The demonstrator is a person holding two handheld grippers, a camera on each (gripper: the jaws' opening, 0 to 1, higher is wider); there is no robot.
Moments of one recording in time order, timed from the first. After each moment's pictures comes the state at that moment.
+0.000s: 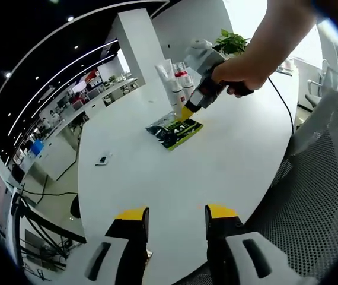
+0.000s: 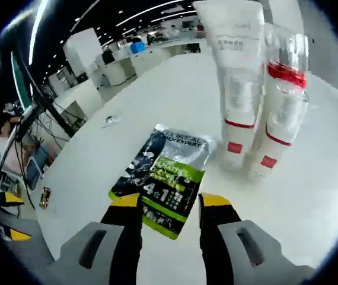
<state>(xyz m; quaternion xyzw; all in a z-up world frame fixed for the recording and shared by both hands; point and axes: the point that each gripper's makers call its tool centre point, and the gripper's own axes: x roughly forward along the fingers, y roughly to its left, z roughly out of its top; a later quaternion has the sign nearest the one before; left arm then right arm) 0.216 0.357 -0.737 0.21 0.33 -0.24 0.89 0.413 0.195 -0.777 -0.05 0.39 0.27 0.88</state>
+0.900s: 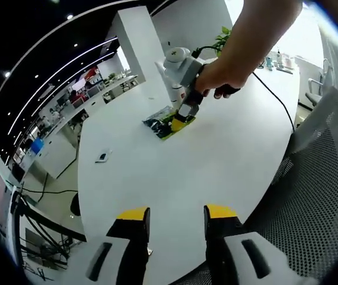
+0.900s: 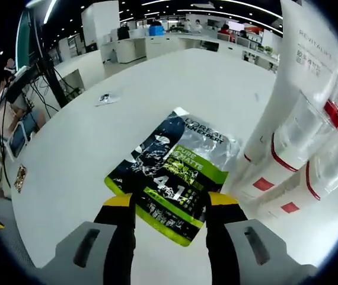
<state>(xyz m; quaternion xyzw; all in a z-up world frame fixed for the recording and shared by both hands) 0.215 0.361 -0.740 0.22 0.34 -0.24 0.88 0.444 0.203 -0.800 -0.12 0.40 0.26 0.87</state>
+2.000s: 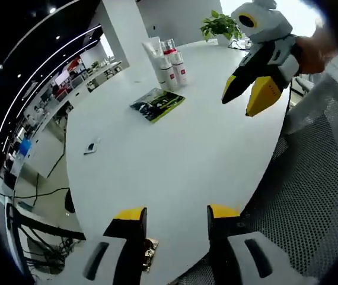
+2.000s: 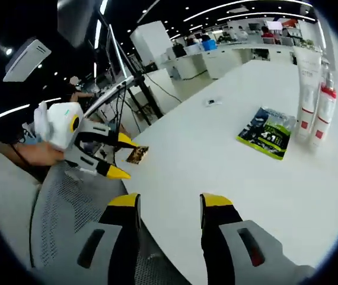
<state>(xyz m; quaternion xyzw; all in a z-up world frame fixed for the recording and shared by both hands) 0.226 0.389 -0.750 0.28 0.41 -0.29 0.82 0.214 0.234 -0.704 0.01 0.36 0.48 0.80</state>
